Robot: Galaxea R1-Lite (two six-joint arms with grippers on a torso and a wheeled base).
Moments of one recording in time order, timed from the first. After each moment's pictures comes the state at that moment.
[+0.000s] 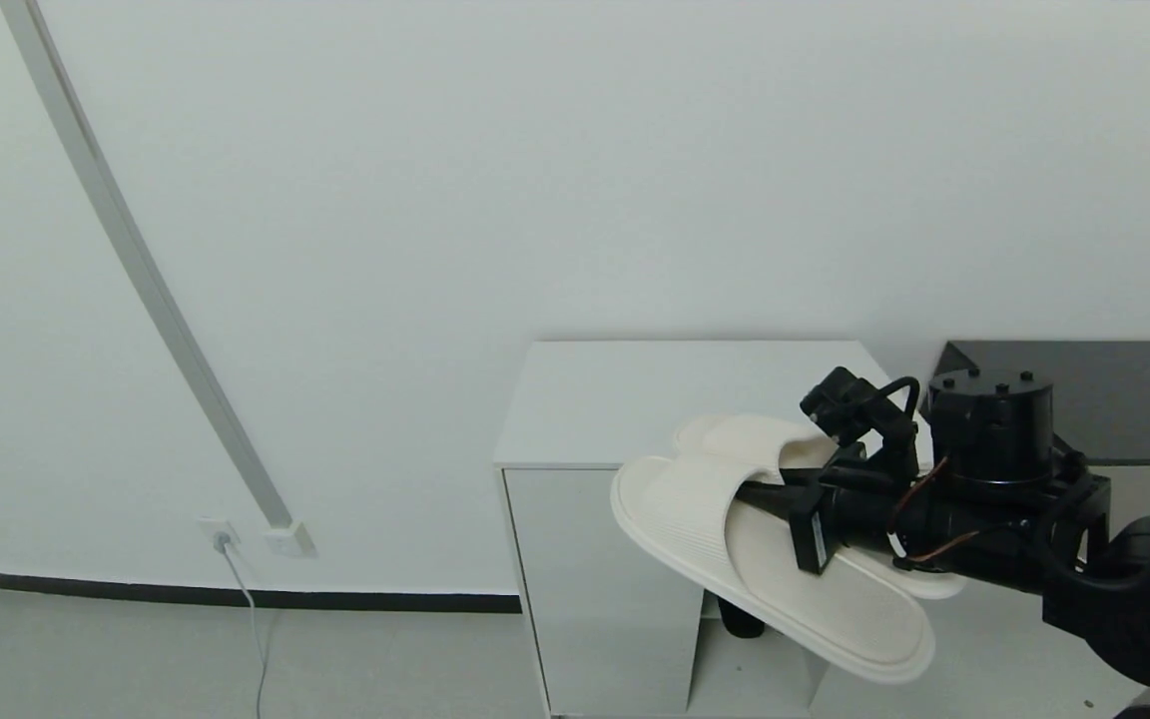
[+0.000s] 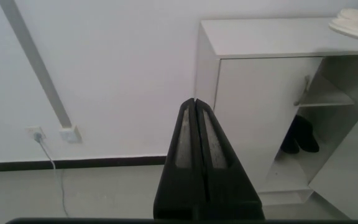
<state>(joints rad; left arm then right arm) 0.00 0.00 0.00 0.00 -0.03 0.01 0.54 1.77 -0.71 -0.76 0.27 -0.12</state>
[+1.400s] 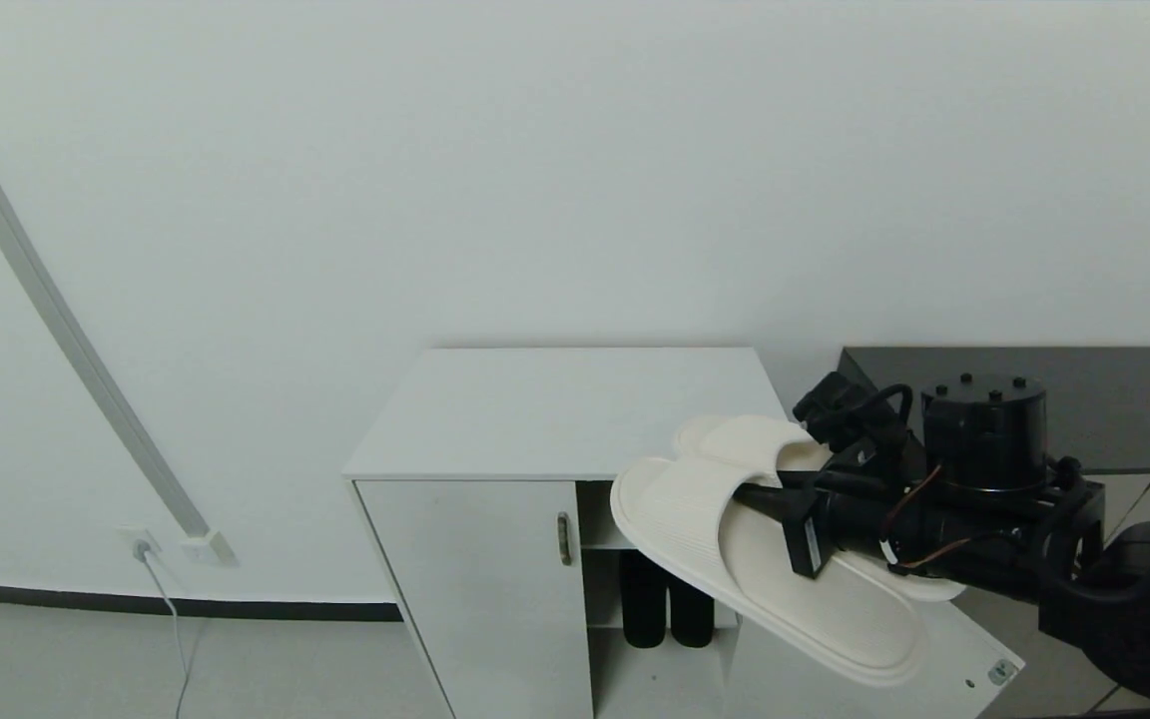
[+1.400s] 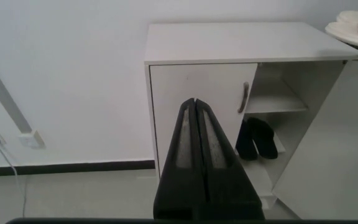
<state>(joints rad) 0.00 0.00 0.00 0.00 -0.03 0.01 0.56 1.77 -0.70 -0.77 0.21 -0.13</state>
